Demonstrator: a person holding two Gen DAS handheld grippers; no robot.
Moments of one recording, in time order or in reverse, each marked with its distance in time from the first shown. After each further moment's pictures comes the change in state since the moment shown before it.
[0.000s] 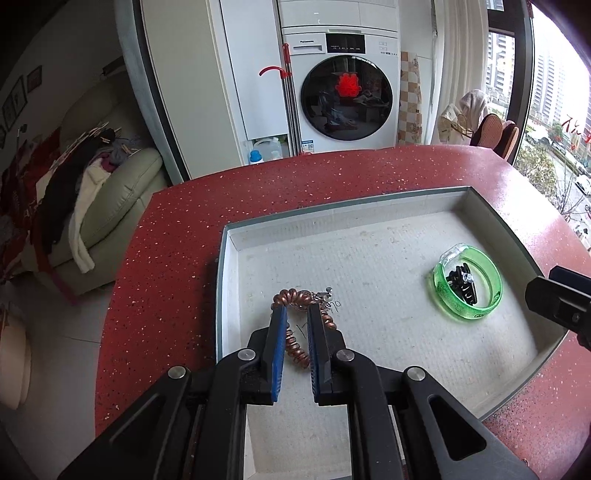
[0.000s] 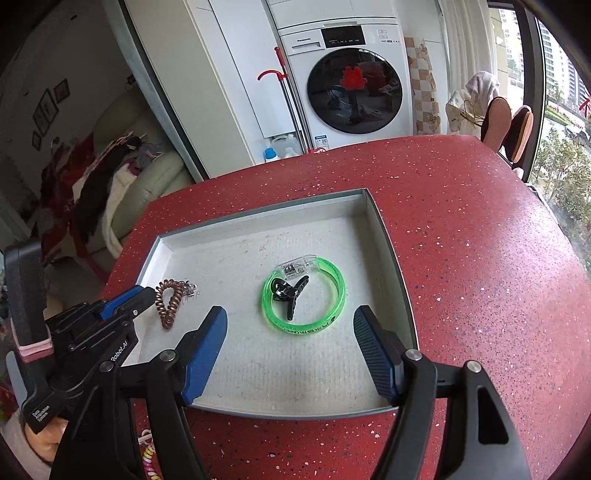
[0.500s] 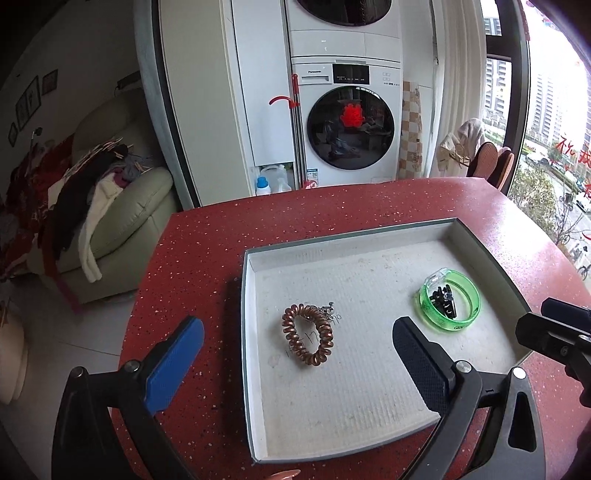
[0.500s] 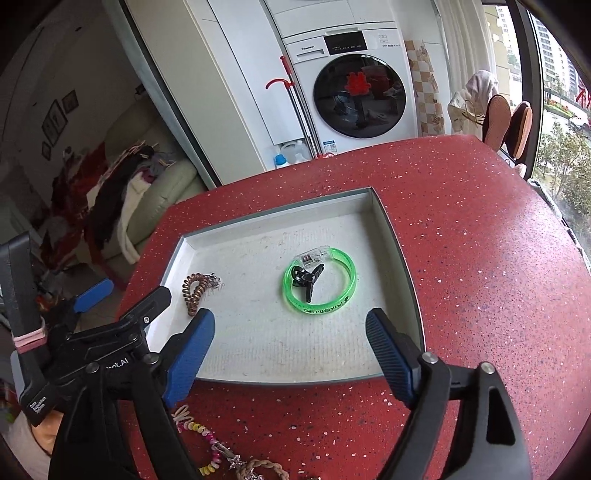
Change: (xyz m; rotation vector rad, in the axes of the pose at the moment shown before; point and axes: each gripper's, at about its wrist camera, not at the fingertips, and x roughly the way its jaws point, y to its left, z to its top) left arm -0.042 0.012 -0.006 -0.031 -0.108 -0.004; right arm -0.037 0.005 -0.018 0.024 -0.059 0.067
